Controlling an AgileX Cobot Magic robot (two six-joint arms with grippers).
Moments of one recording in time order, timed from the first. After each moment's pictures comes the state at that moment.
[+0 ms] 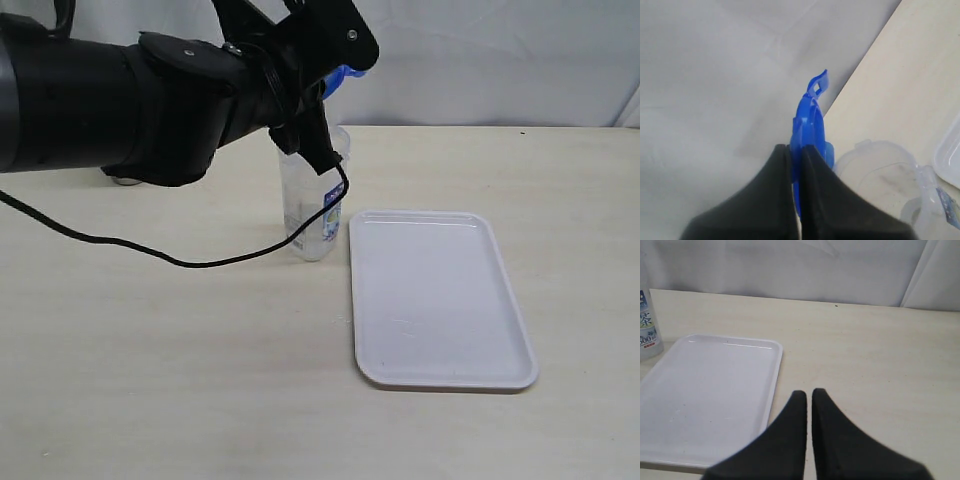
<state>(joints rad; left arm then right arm) -0.79 1.77 -1.25 -1.45 -0.39 2.11 0.00 0.01 0.00 -0.06 0.34 -0.04</state>
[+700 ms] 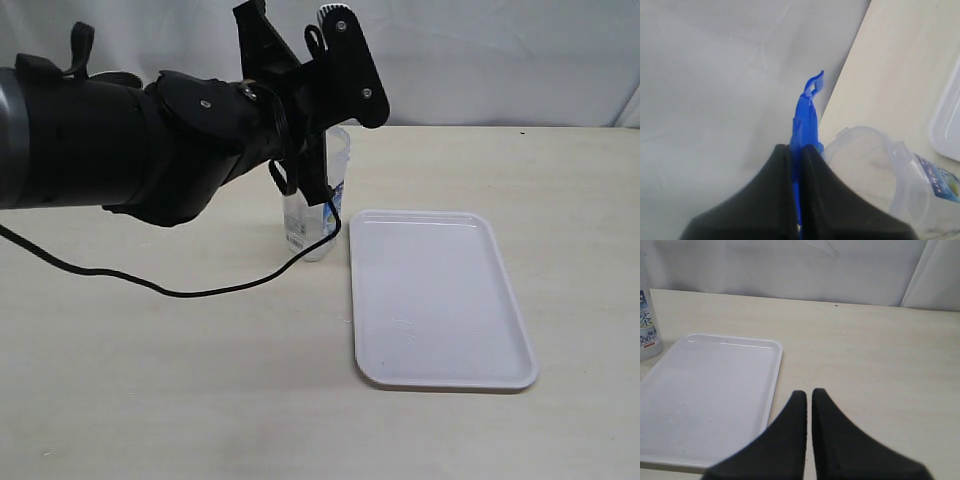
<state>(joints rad) -0.83 1.77 -1.18 -1.28 -0.41 2.11 0.00 0.01 0.00 -0.06 0.34 -0.04</state>
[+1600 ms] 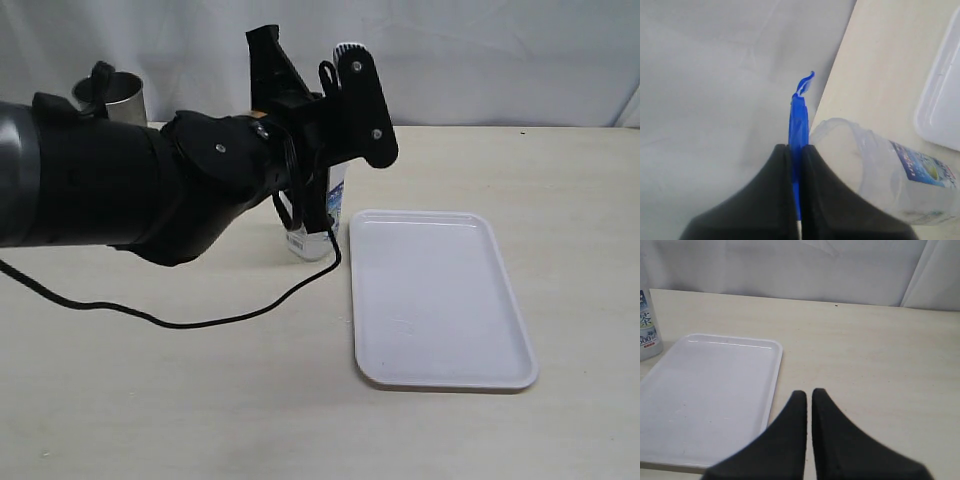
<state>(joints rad) -0.87 1.77 -1.12 -1.24 -0.47 2.11 0.00 0.01 0.00 -0.06 0.34 -0.04</state>
